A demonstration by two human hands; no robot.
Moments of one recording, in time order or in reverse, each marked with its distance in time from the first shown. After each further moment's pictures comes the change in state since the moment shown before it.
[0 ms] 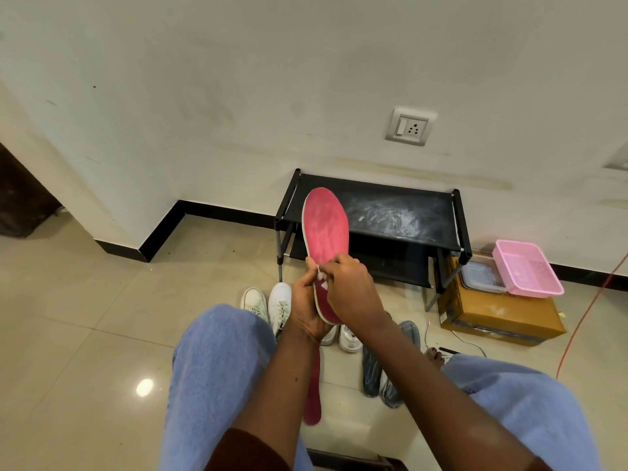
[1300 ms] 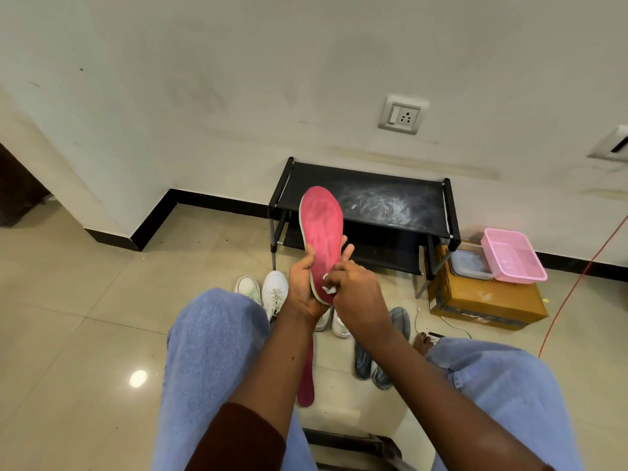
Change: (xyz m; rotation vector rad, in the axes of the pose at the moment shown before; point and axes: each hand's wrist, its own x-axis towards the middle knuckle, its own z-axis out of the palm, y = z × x) left_hand -0.004 -0.003 0.007 0.047 0.077 -0.037; right_hand -0.036 0.020 0.017 0.097 0.207 -0.085
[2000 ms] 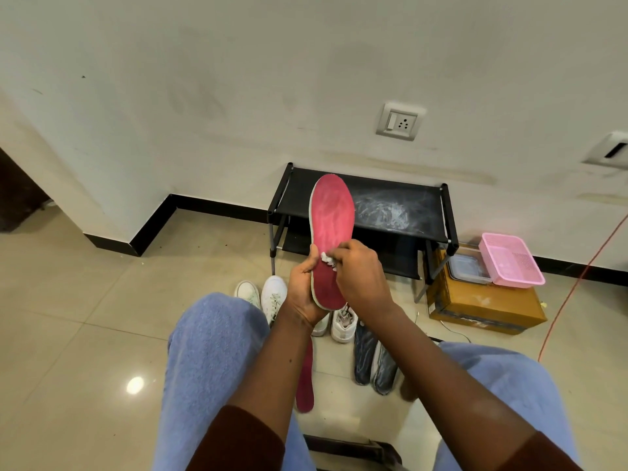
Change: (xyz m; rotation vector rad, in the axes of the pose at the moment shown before) left_hand -0.004 0.002 0.003 0.011 -0.078 -0.051; right_hand 0.033 -0.004 -0.021 -0.068 -0.185 0.189
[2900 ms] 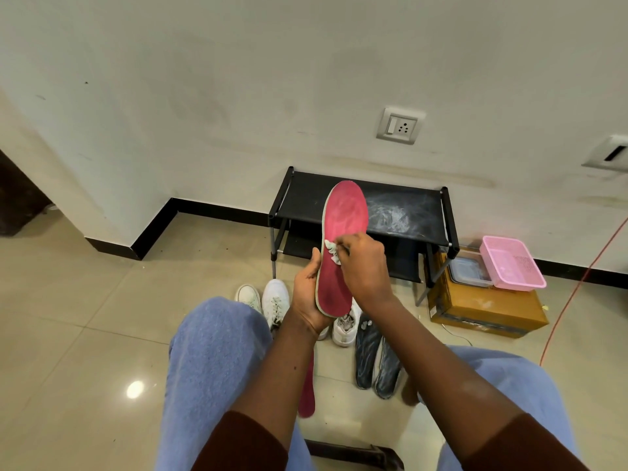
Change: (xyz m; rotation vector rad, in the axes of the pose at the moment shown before) left_hand 0.000 -0.005 0.004 -0.005 0.002 0.041; right_hand 0.016 0.000 -0.005 0.080 0.132 0.088
